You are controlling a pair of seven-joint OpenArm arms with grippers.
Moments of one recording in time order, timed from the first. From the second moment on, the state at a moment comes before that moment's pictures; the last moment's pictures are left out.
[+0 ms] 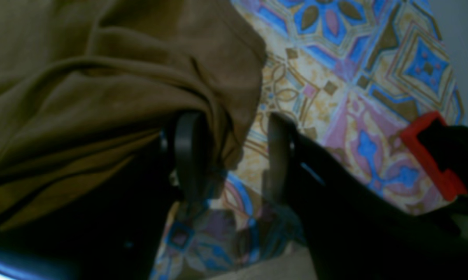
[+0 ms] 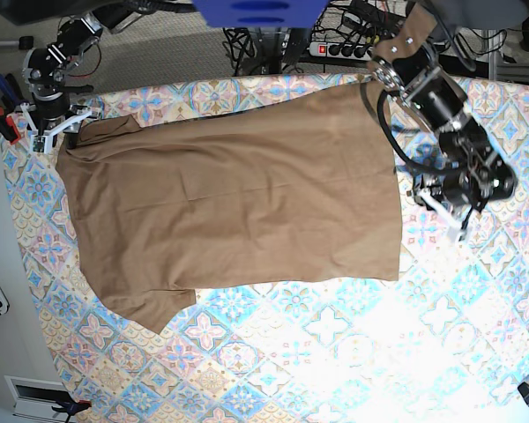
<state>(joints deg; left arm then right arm) -16.1 -6.6 -42.5 74.6 -11.8 -40.8 78.2 -10.4 -1.0 58.6 88.3 -12.9 44.6 -21.7</state>
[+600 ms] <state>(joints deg) -27.5 -8.1 -30.4 52.2 -6.7 -40.6 56.8 -10.4 -1.0 58.6 88.3 -13.1 44.6 -21.7</state>
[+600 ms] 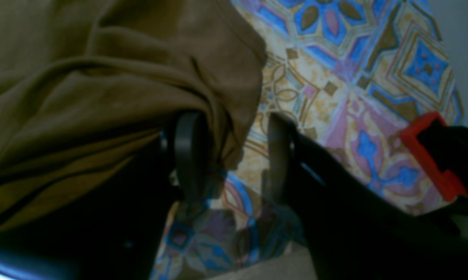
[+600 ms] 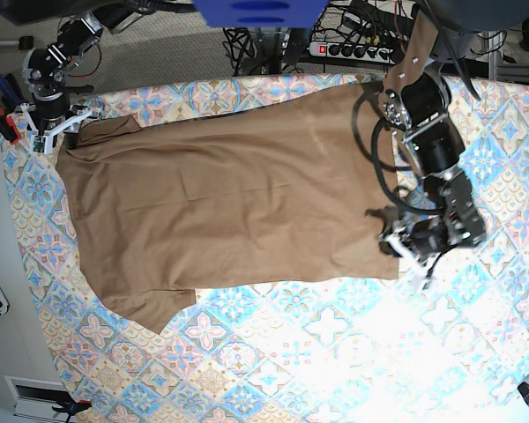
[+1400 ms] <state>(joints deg) -44.7 -8.1 -29.3 23.8 -0.9 -40.4 27.2 -8.8 -1.0 58.5 88.3 -13.8 44.6 -22.4</state>
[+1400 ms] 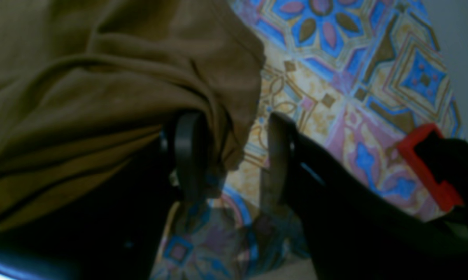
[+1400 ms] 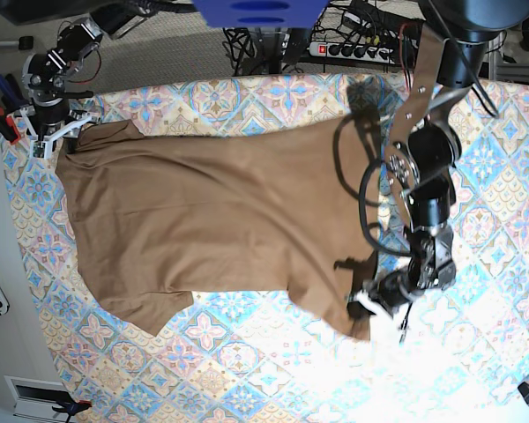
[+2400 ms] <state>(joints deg) -42.3 -14.1 -29.3 19.7 4.1 -40.6 28.8 -8.8 -1.0 58.5 88.3 -13.8 44.4 -22.4</state>
